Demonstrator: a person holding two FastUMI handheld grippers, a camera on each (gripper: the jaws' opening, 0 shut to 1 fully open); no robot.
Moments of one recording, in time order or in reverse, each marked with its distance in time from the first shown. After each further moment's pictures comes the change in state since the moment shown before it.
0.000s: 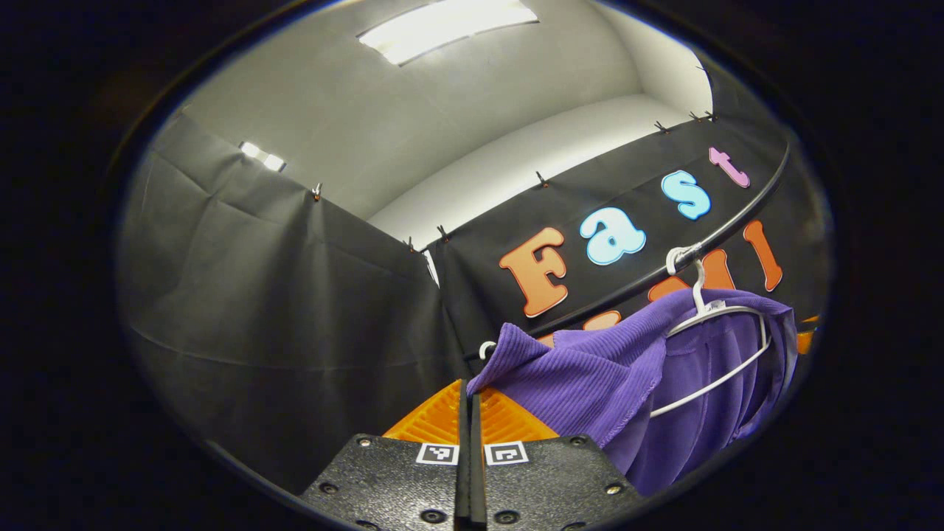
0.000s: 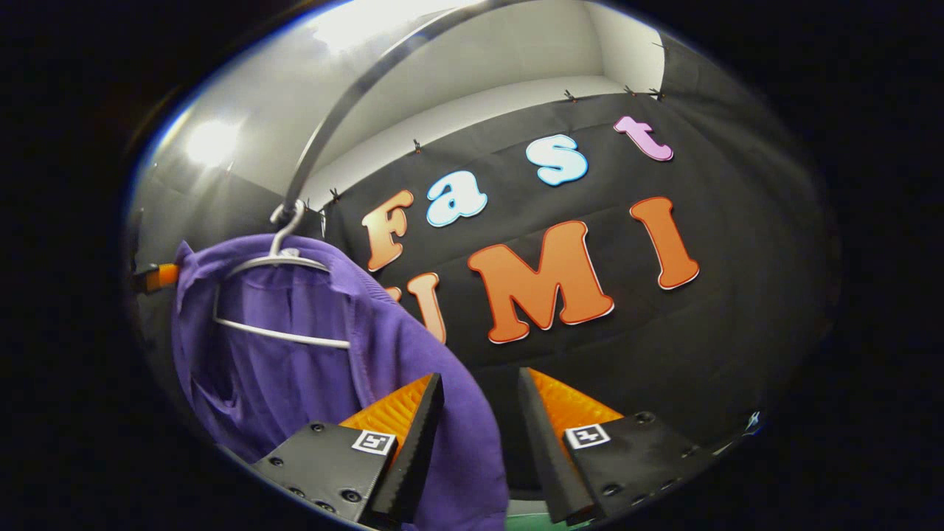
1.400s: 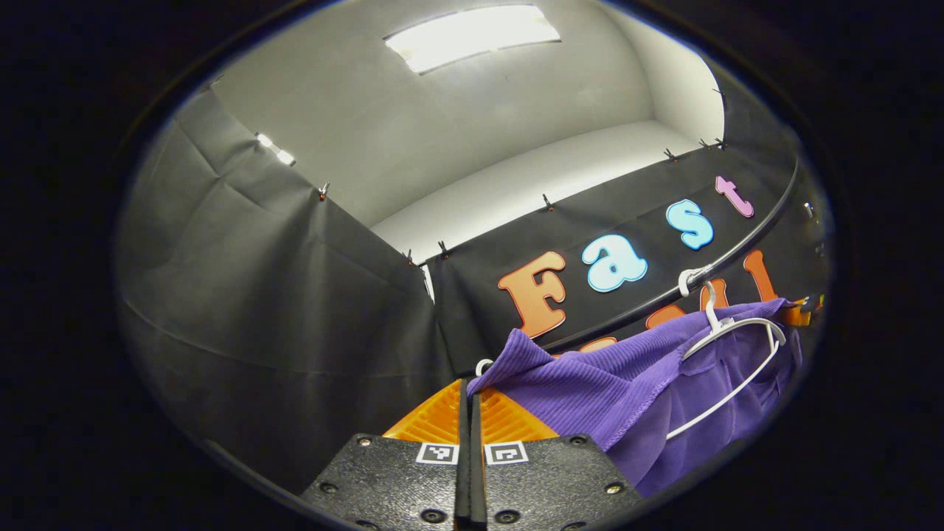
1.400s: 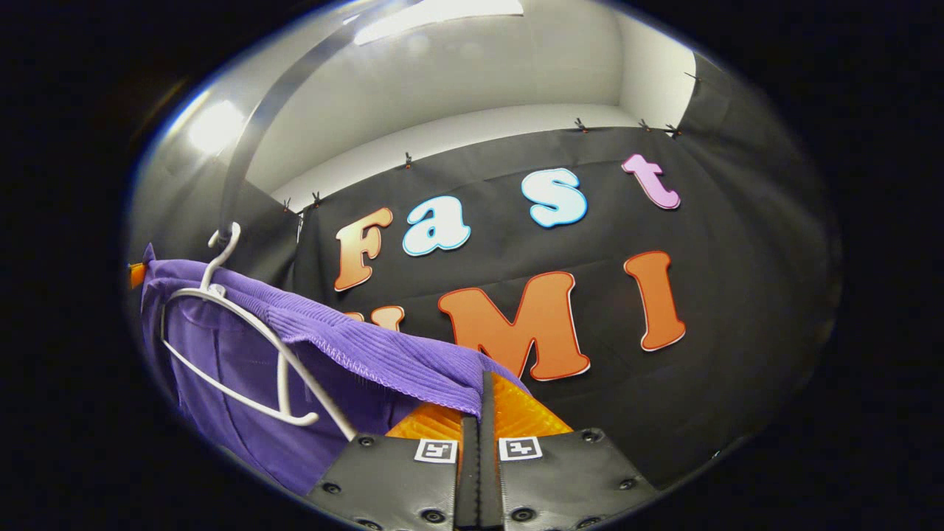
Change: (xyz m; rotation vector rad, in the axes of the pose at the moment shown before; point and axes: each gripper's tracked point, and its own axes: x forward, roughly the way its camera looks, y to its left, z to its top) left arm 0.033 0.012 -0.001 -0.106 -0.128 -0.020; right arm 0.117 -0.067 0.087 -0.173 -0.111 -0.097
